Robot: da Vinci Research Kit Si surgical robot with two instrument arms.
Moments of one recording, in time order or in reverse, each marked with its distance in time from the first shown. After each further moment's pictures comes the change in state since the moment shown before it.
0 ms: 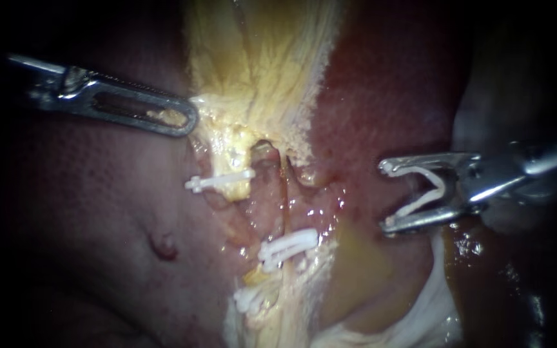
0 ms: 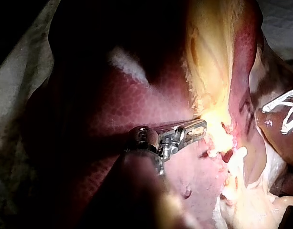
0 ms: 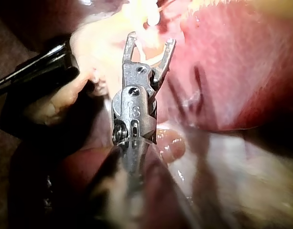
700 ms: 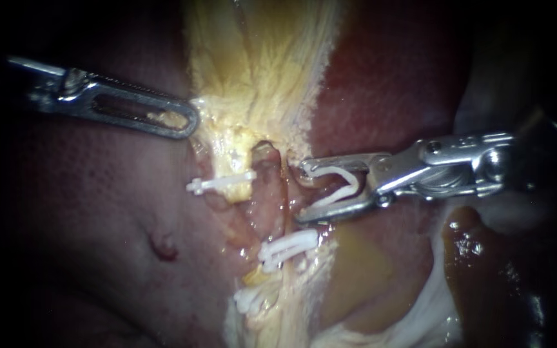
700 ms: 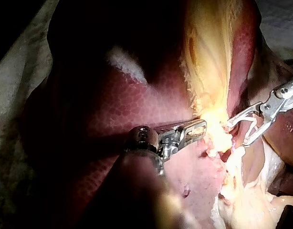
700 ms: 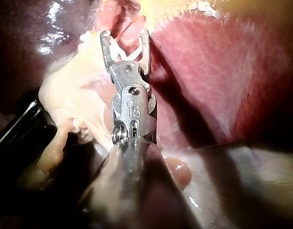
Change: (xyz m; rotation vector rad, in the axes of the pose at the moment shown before) right arm -0.001 0.005 0.010 0.009 0.070 0.166; left arm 0.000 -0.001 0.000 -0.003 -0.002 -0.002
